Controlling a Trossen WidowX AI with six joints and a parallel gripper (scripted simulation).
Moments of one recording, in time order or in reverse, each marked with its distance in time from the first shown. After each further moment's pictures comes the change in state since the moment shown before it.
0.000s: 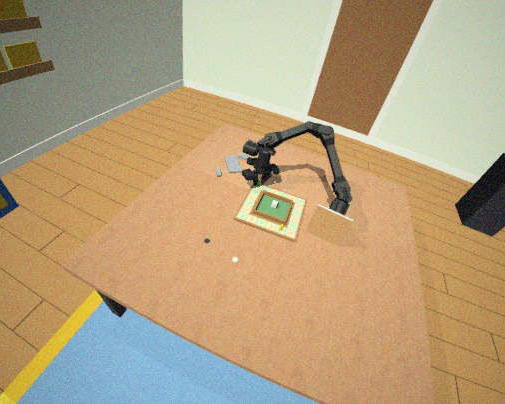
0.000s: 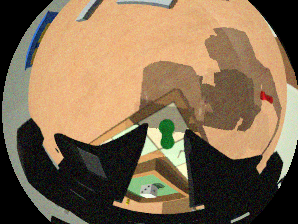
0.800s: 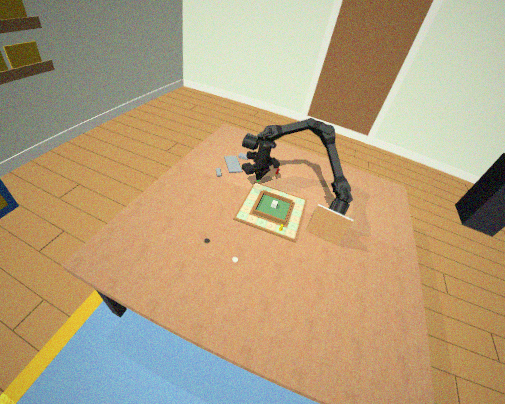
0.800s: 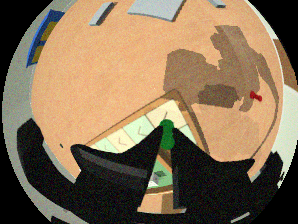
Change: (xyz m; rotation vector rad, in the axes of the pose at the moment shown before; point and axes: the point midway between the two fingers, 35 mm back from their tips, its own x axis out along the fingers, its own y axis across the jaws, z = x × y) arm -0.034 0.004 0.004 -0.015 0.003 0.001
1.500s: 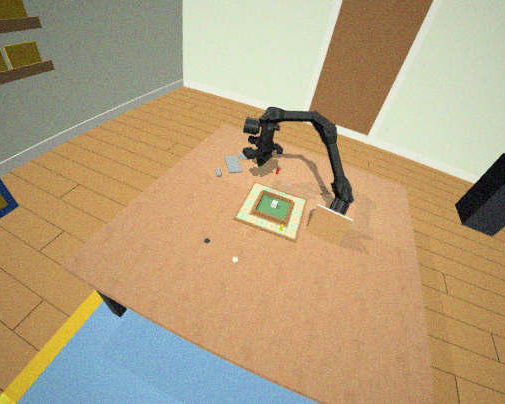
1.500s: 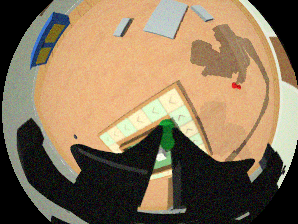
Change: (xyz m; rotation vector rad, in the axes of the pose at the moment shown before) arm -0.087 0.014 -0.007 0.017 -0.006 0.006
